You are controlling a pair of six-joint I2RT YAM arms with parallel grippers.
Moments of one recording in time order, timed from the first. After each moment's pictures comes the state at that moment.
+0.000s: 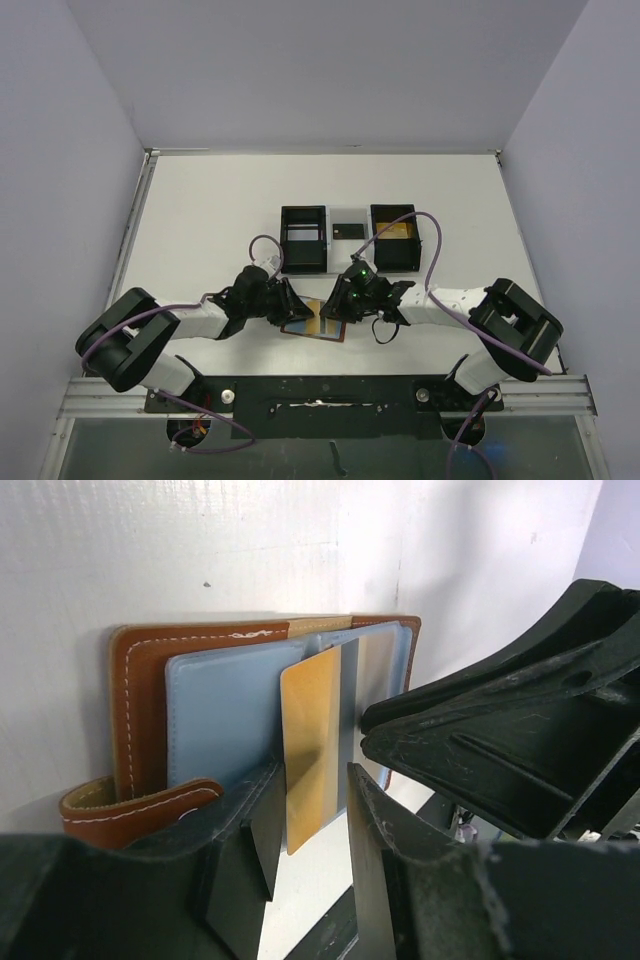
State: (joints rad) left arm -0.68 1.44 0.35 0.41 0.35 -1.04; right arm 0.86 1.51 0.63 0.00 -0.09 1.09
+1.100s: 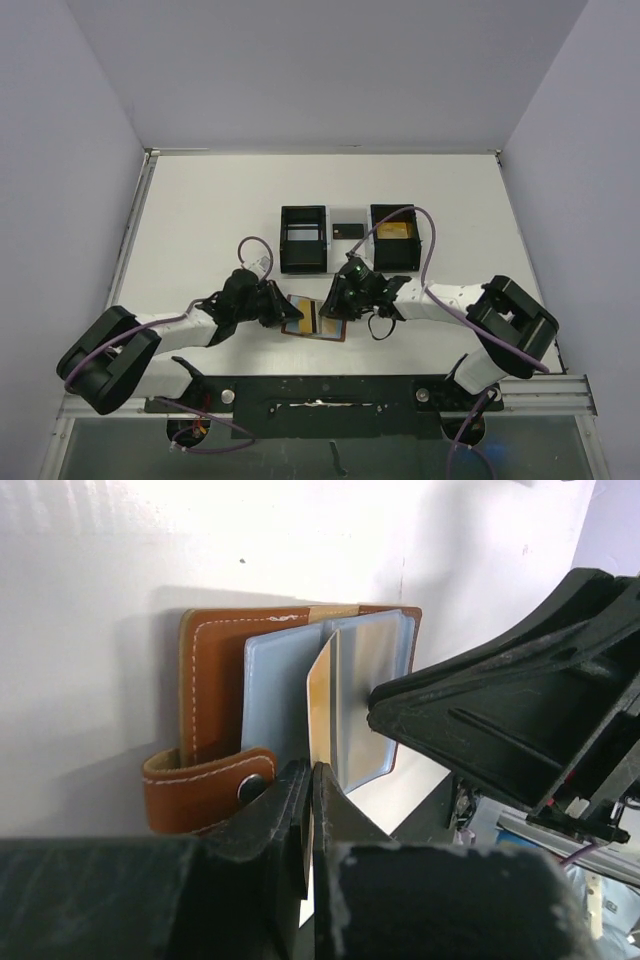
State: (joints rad) left arm -0.65 1.34 0.29 0.40 0.34 -1.07; right arm 0.85 1.52 0.67 -0.05 -0.09 1.05
